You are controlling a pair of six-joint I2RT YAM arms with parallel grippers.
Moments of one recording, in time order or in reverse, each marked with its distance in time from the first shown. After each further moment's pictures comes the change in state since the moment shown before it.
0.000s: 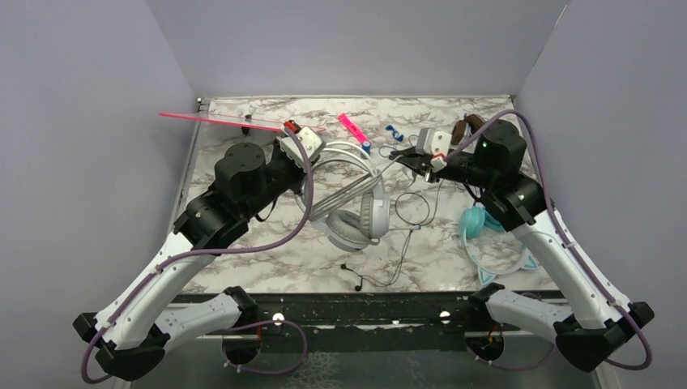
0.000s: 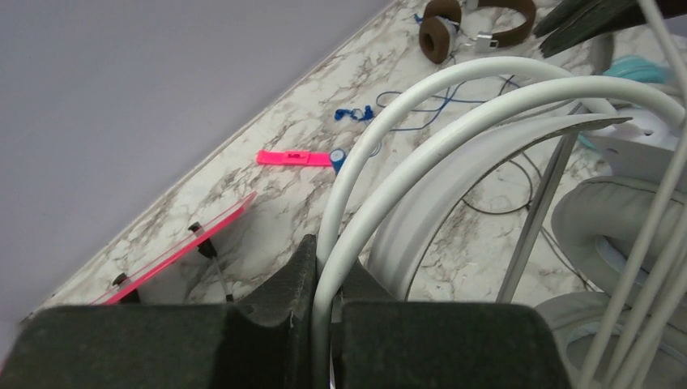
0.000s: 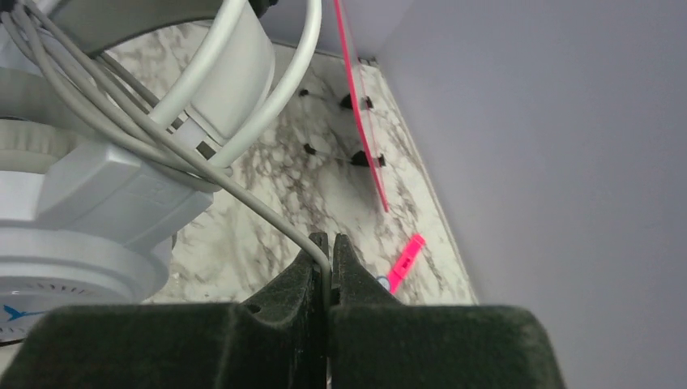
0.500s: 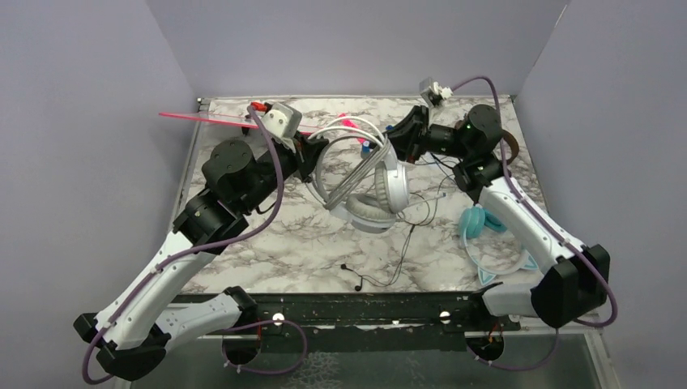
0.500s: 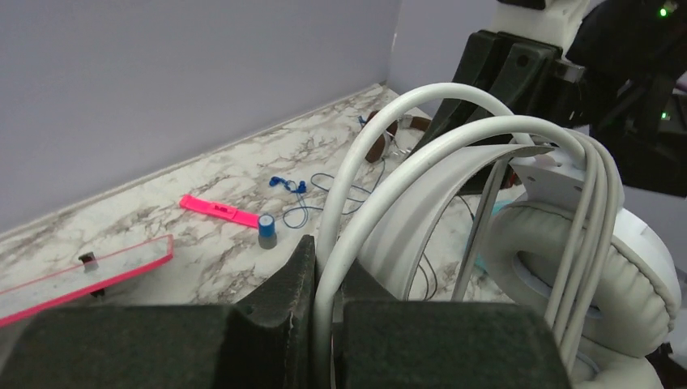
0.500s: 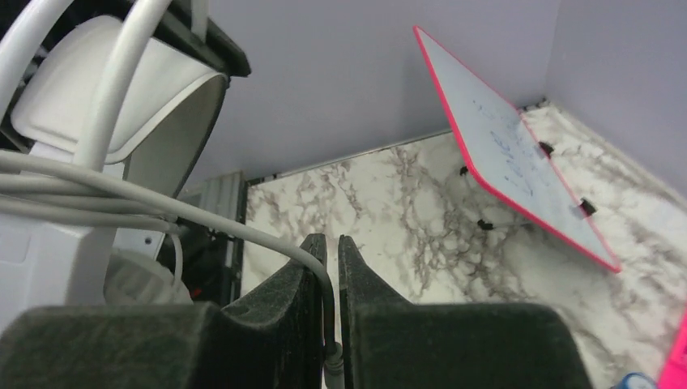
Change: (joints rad) left arm 0.014 -0.011 0.027 0.175 0.090 -0.336; right arm -0.160 0.242 -0.098 0.661 -0.439 0.902
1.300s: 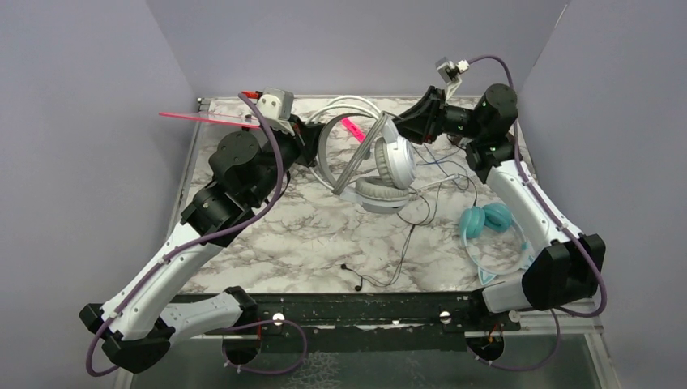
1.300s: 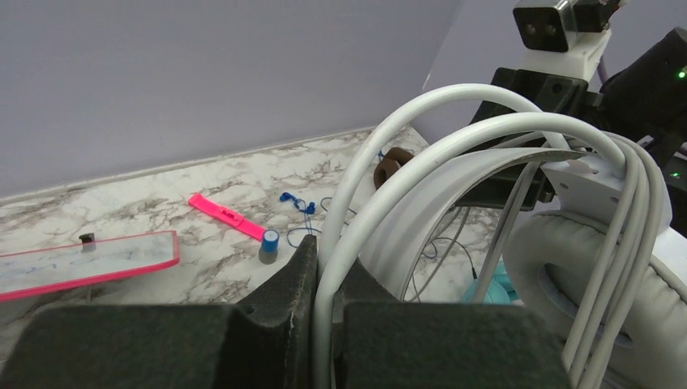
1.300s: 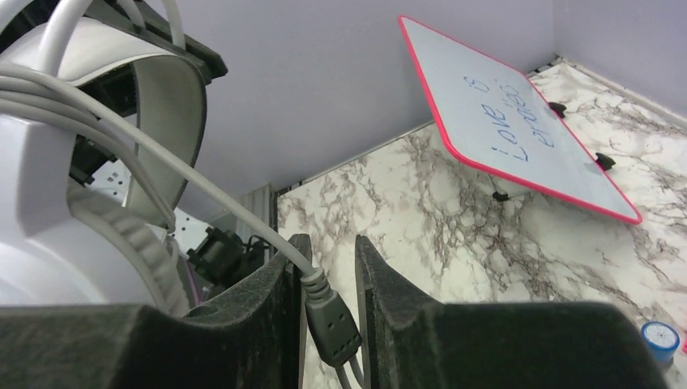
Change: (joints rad) left arm -0.006 0.078 0.045 0.063 -0.211 -0.175; right arm -0.129 0.153 0.110 0.107 -0.074 0.372
